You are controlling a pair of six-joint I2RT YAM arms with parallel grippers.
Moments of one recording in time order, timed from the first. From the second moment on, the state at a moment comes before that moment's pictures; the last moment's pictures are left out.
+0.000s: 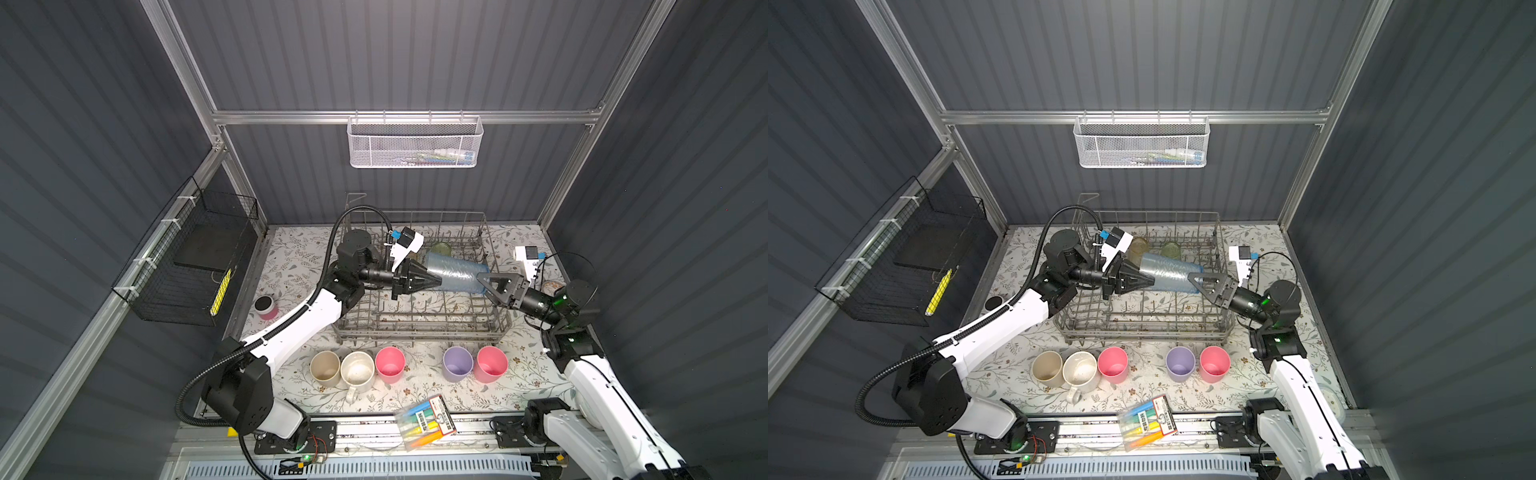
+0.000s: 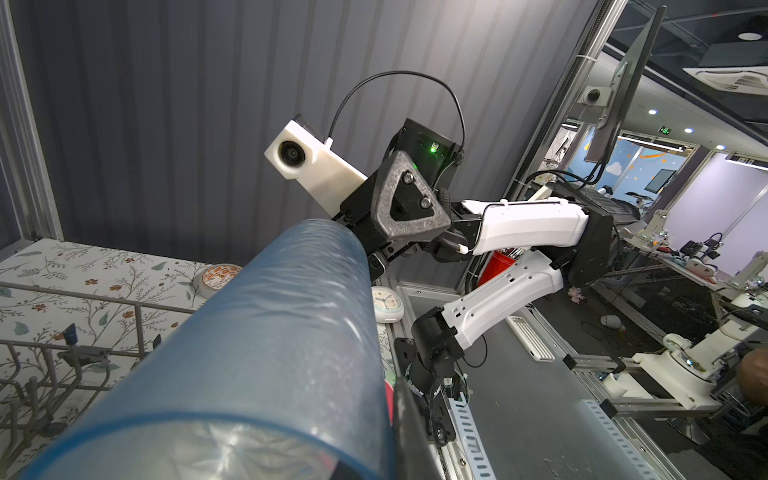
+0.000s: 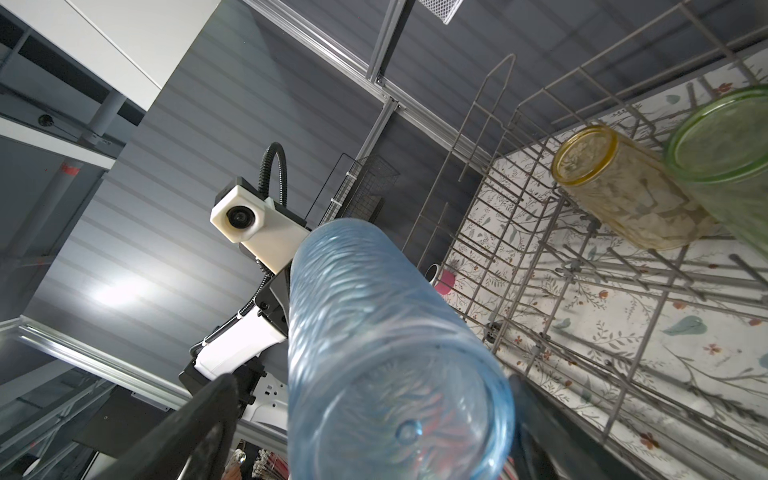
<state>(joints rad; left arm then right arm) -0.63 1.49 1.19 0.33 1.19 -0.29 0.08 0.85 0.61 0.40 -1.01 1.12</state>
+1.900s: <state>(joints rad) -0.62 1.52 1.19 0.31 1.24 -0.24 0.20 0.96 0.62 0.51 -0.95 1.15</state>
